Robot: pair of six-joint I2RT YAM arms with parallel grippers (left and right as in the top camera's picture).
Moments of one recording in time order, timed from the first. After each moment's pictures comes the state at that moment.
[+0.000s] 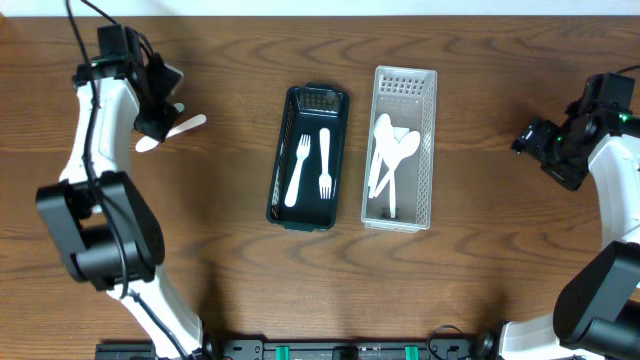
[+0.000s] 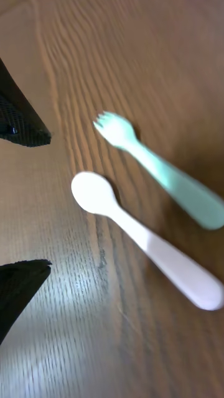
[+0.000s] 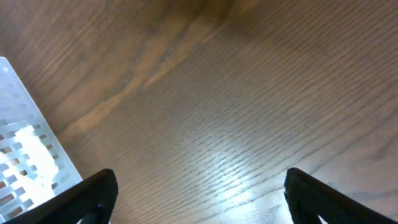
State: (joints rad) left arm 0.21 2.04 1.67 -0.94 -0.14 0.68; right arm -0.31 1.67 1.29 -0.91 -0.10 0.35
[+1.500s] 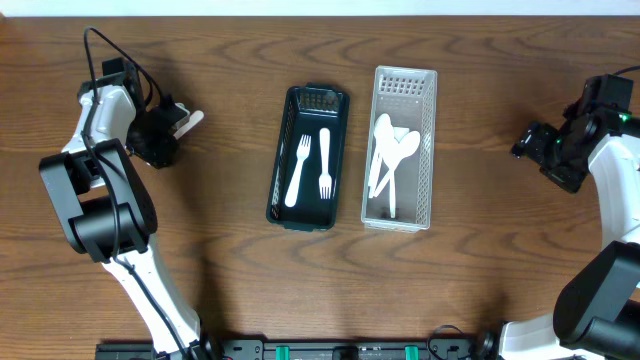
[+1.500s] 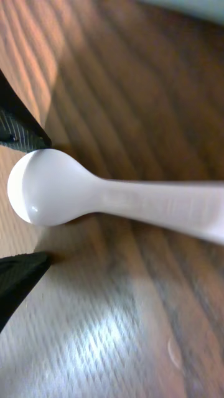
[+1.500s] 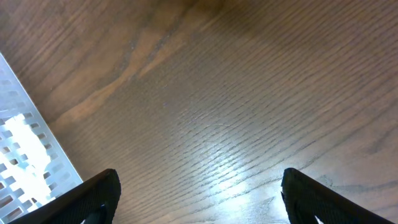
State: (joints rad) left arm 0.28 2.23 1.67 -0.98 -0.06 0.85; right arm -0.31 1.67 1.29 -0.94 -0.10 0.33
